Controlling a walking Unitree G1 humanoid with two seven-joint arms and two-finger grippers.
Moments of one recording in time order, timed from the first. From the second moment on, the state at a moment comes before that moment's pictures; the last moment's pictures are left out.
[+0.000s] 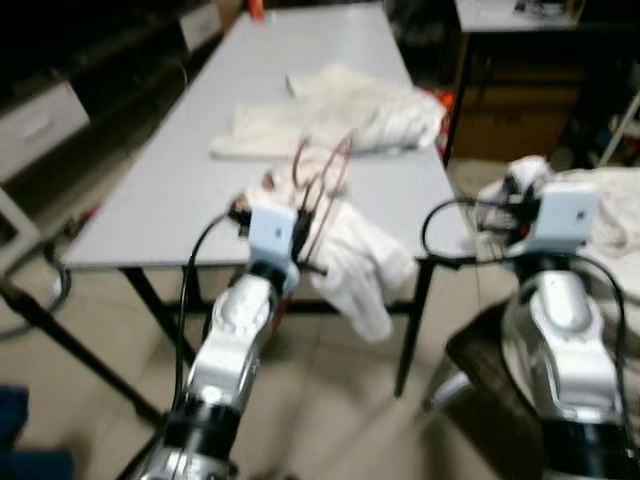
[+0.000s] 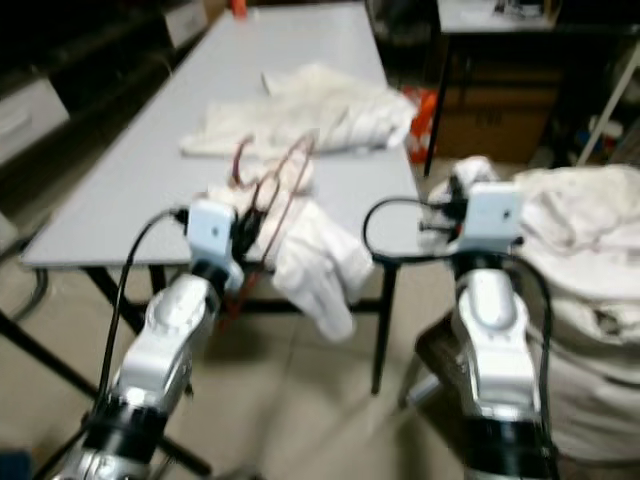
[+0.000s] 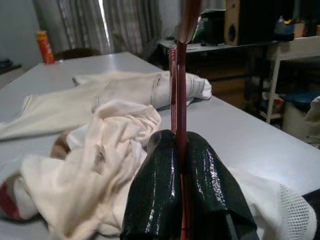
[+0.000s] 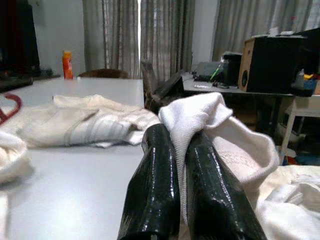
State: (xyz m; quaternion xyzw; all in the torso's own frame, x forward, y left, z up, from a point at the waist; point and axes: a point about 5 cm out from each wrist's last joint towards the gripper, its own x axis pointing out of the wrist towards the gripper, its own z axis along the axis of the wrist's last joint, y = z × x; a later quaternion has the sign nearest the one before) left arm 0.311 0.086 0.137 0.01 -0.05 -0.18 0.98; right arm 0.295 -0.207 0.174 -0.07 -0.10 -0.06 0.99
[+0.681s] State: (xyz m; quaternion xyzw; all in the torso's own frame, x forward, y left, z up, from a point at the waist) left arm 0.311 0.092 0.132 0.00 -0.04 -0.17 0.99; right arm 0.297 -0.198 0.162 -0.08 -0.07 -0.04 0.99
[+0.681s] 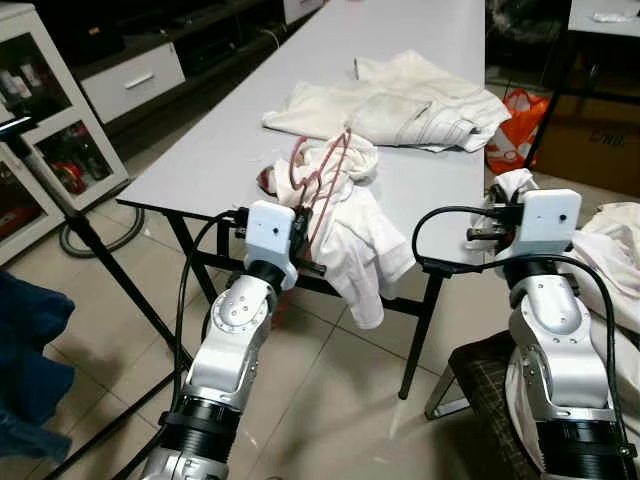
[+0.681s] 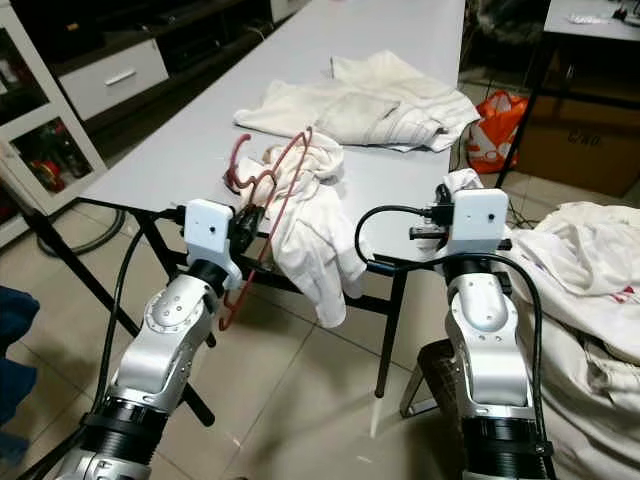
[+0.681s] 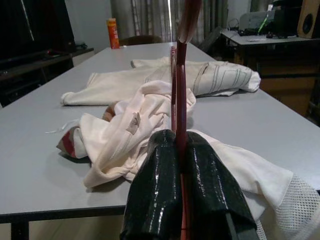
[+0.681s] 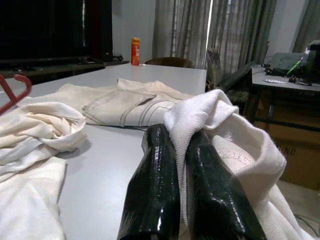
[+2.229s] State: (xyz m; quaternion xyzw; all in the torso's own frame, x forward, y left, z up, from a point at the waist) left arm 0.314 0.088 0.132 0.00 -0.04 -0.16 0.99; right arm 0.306 -0.198 0.176 -0.04 -0.08 -0.01 1.00
